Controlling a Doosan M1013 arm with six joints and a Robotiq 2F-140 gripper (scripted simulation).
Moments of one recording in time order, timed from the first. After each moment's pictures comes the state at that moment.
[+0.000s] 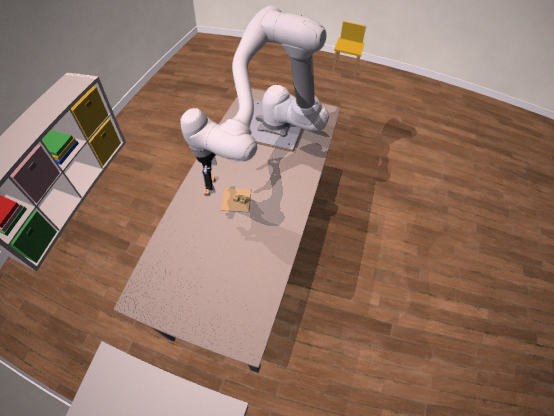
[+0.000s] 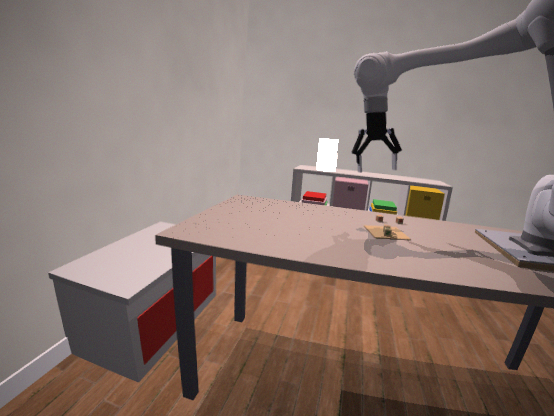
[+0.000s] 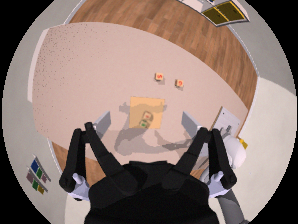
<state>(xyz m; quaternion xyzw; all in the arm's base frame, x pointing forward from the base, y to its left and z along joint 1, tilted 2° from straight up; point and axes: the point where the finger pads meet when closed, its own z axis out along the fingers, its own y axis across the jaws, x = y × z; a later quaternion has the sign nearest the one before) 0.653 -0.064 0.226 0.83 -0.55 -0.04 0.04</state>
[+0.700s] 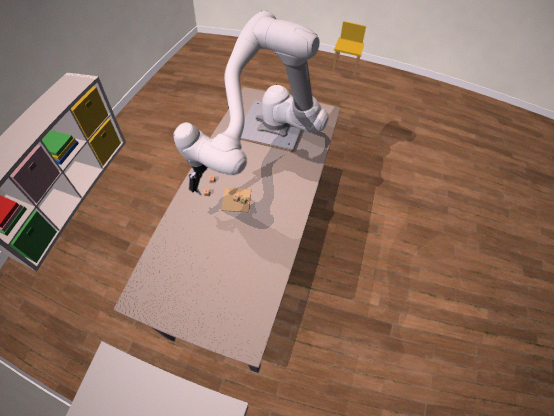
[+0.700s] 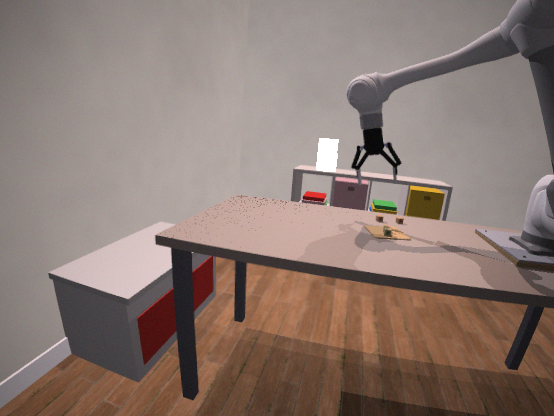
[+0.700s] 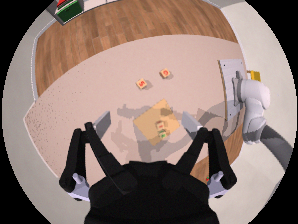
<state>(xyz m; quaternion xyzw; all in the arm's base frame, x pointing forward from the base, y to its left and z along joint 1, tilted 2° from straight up) 0.646 -0.101 0.169 0.59 -0.80 -0.04 0.09</state>
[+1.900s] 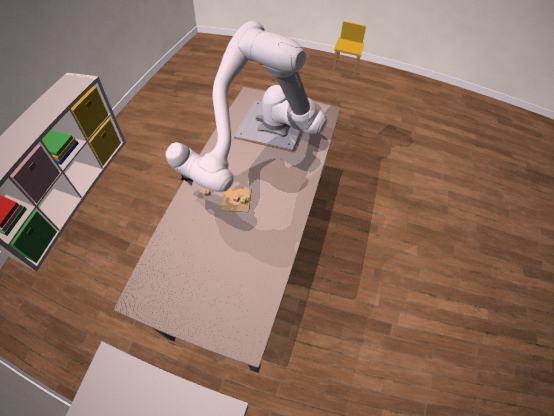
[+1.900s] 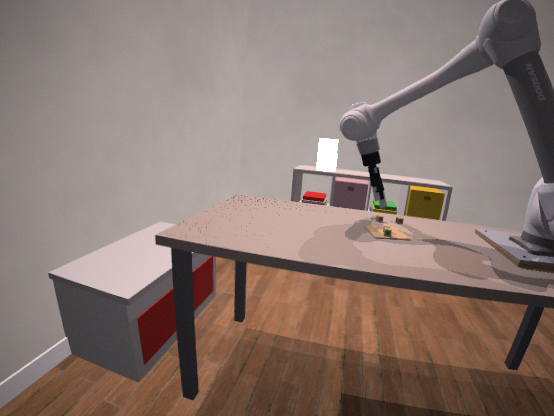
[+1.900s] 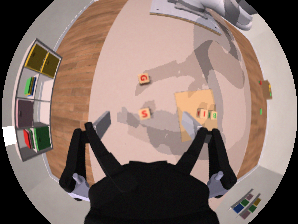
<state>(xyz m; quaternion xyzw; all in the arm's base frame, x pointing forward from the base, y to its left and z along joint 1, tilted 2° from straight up) 0.620 -0.157 0.079 0.06 -0.99 0.01 0.16</state>
